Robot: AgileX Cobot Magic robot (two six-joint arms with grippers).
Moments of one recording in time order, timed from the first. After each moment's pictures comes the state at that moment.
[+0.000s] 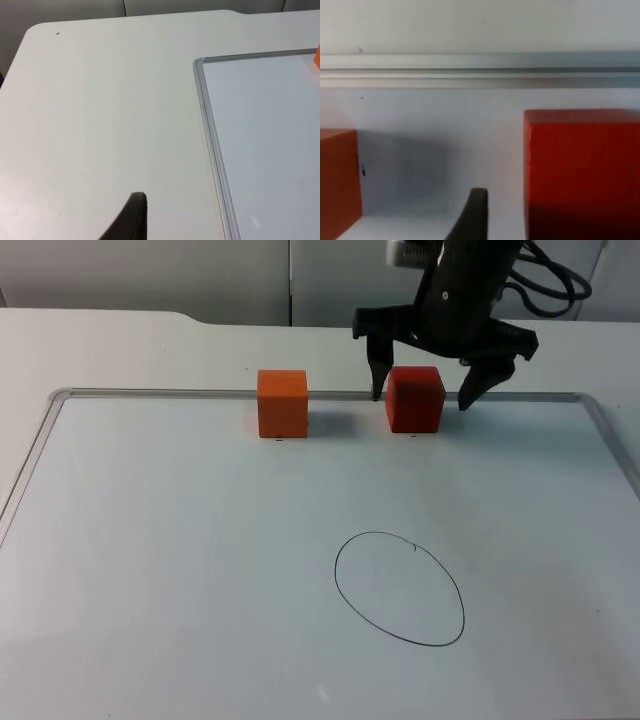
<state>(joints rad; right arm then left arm) 0.38 2.50 -2.19 0.00 1.10 0.36 -0.04 0.00 -0.51 0.06 1.09 0.00</state>
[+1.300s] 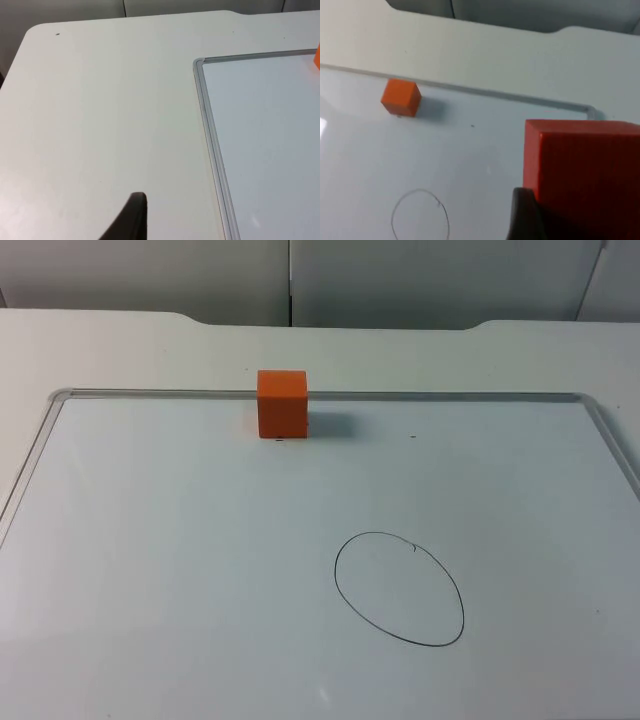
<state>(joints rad) 0.39 1.26 -1.57 -0.12 1.22 0.15 -0.04 0.00 -0.51 0.06 1.09 0.00</state>
